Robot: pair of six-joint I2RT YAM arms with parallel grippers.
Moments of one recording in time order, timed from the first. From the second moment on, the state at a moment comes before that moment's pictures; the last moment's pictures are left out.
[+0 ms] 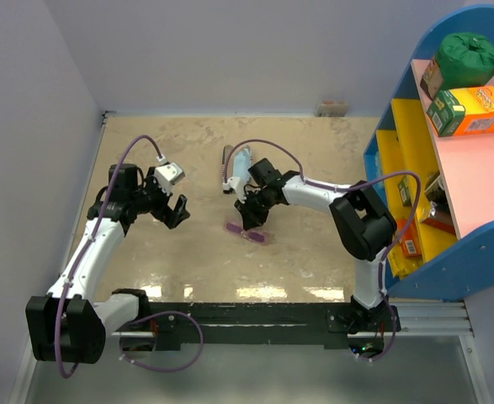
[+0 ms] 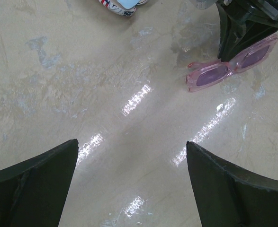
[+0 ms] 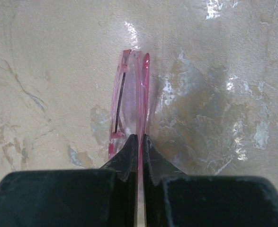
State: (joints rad) left arm -0.05 1.09 0.80 -0.48 0.59 0.47; right arm 0.67 1.98 1.31 -0.46 -0.53 -0.38
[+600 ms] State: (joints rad) left arm -0.05 1.09 0.80 -0.48 0.59 0.47; right arm 0.63 1.91 1.31 -0.47 -0.54 -0.39
